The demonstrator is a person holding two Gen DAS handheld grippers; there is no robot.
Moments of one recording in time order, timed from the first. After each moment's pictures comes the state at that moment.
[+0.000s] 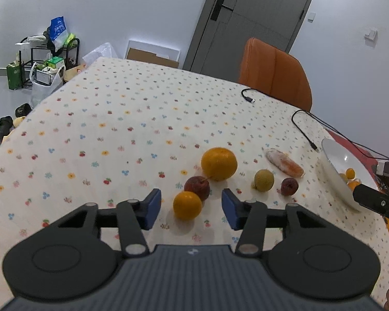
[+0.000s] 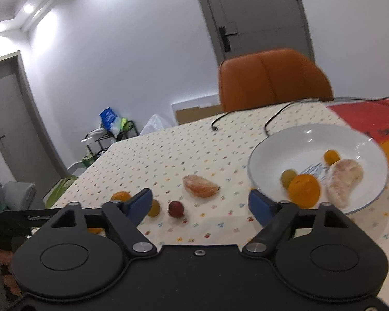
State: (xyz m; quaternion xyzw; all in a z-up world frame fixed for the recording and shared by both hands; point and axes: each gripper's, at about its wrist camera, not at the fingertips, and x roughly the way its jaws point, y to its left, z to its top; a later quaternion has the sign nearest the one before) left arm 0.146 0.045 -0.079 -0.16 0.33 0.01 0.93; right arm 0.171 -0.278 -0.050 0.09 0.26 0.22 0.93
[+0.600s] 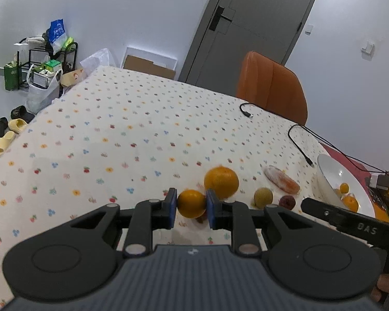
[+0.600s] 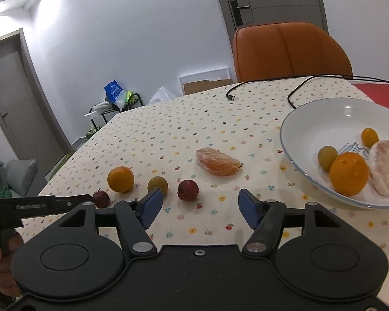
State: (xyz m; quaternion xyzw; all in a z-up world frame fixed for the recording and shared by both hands) left arm 0.147 0.062 -0.067 -0.18 0.31 0.00 0.94; right arm 0.199 -0.236 -0.076 0.06 0.31 0.24 0.92
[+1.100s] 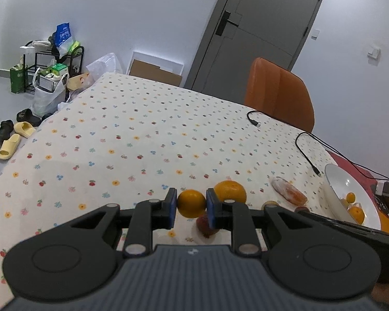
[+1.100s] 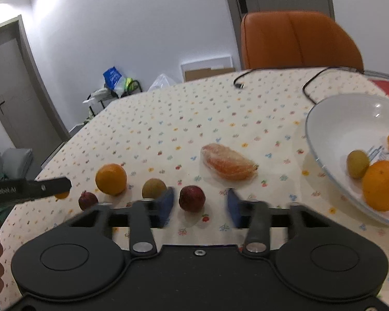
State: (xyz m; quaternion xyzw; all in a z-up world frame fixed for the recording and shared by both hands) left arm 0.156 0.065 -0.061 -0.17 0.30 0.02 0.94; right arm 0.227 -0.213 -0.093 0.05 0.34 0.25 0.90
